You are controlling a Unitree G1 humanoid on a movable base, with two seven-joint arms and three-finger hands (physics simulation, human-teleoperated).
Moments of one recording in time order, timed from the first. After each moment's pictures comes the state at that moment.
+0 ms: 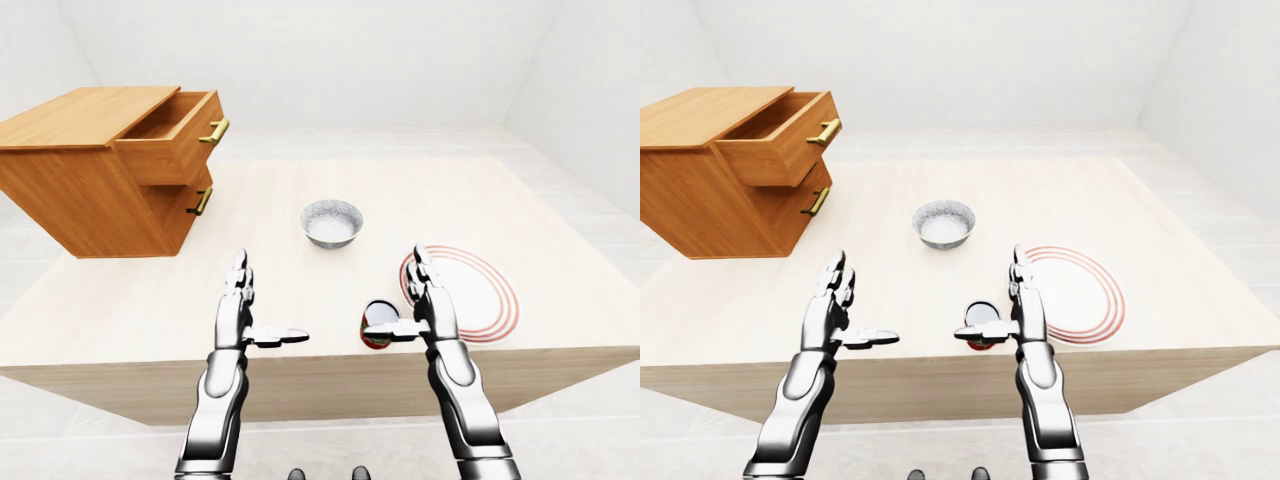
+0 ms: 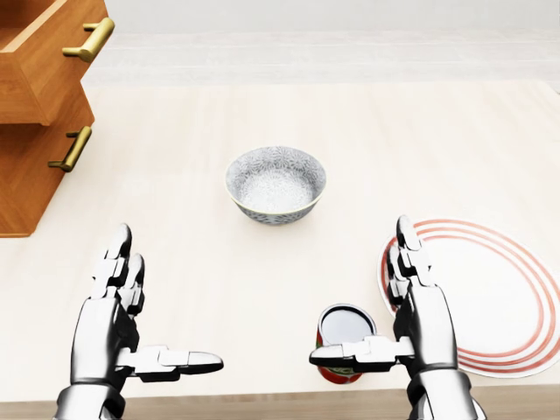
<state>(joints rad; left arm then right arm) 0.03 0.05 -0.03 -0.04 -0.06 -0.01 0.03 0.01 -0.02 0.00 -0.04 0.02 0.02 0.00</state>
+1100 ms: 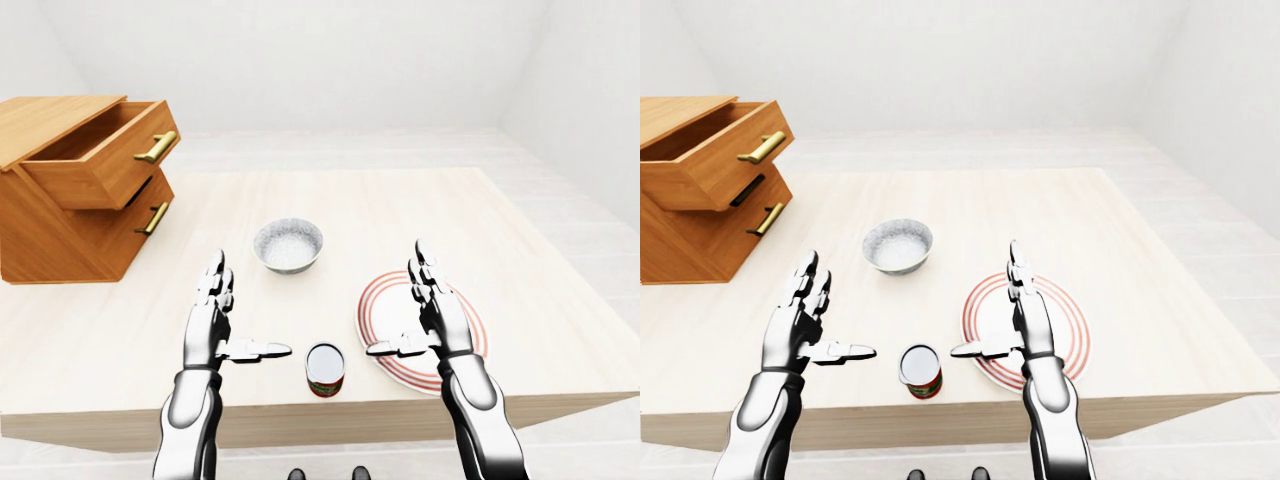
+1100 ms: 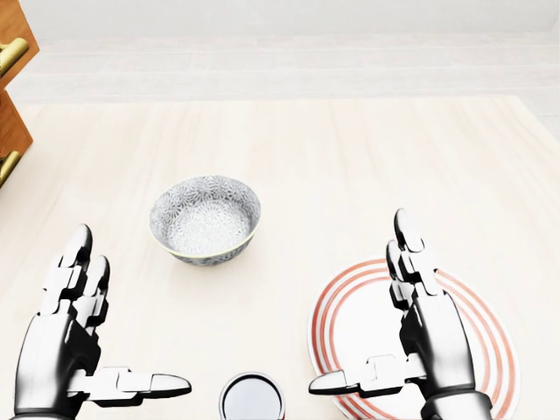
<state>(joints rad) 0.18 0.02 0.09 -0.33 -0.03 0.09 -0.12 0.15 -0.01 0.02 -0.33 -0.05 0.08 0.10</state>
